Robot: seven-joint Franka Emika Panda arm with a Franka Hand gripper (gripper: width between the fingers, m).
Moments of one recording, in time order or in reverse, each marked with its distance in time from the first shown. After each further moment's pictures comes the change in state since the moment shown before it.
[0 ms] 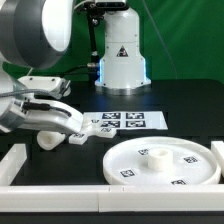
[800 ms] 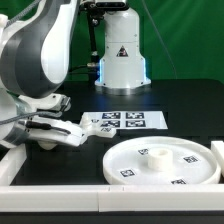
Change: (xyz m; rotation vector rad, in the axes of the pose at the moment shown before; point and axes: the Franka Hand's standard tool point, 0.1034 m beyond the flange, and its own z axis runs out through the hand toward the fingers) arm 0.007 0.019 0.043 0.006 -0.072 0.033
